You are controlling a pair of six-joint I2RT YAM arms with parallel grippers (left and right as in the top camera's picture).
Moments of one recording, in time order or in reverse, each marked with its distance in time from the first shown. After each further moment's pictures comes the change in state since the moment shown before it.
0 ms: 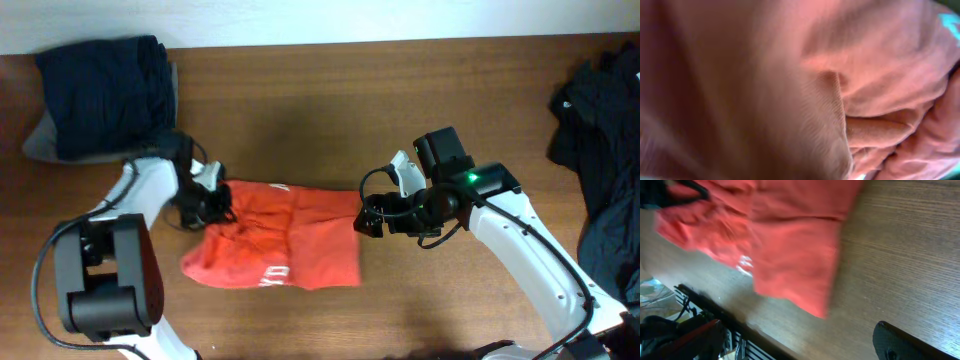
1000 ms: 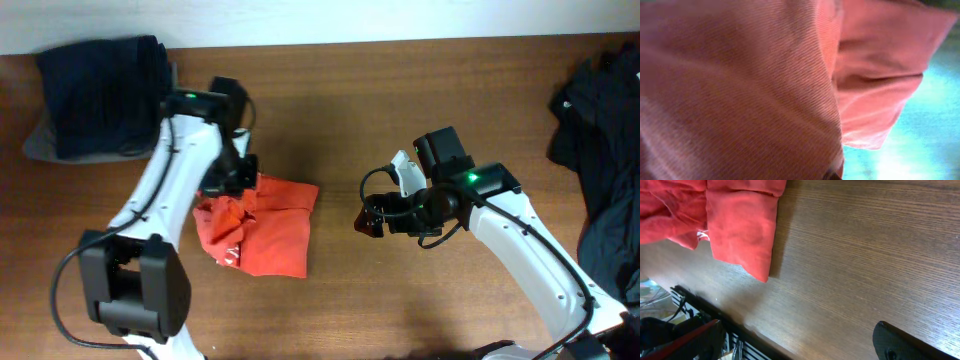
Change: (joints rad) left arm -0.294 0.000 0.422 -0.441 -0.327 -0.113; right arm 0.000 0.000 0.000 0.002 0.011 -0.003
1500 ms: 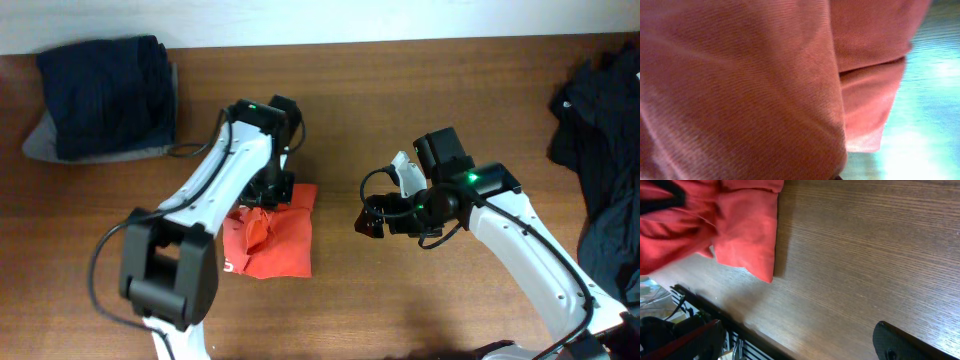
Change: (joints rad) left arm -0.175 0.104 -0.010 0.007 -0.040 -0.072; right arm 0.000 0.000 0.000 -0.009 0.000 0.000
